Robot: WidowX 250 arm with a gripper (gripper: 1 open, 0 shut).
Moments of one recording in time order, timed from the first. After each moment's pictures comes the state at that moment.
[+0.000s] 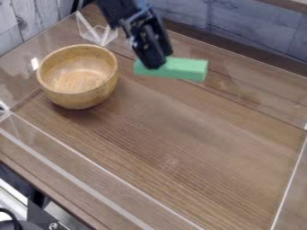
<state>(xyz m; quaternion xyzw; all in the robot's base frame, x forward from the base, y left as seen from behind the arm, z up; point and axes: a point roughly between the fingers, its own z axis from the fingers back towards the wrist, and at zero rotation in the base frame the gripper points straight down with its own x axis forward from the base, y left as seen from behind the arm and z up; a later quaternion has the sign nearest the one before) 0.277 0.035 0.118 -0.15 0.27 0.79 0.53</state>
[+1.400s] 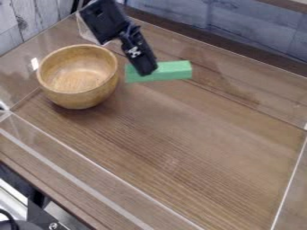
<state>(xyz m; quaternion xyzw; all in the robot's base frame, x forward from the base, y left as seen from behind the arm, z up) 0.287 0.045 0.102 -0.15 0.25 0.88 0.39</state>
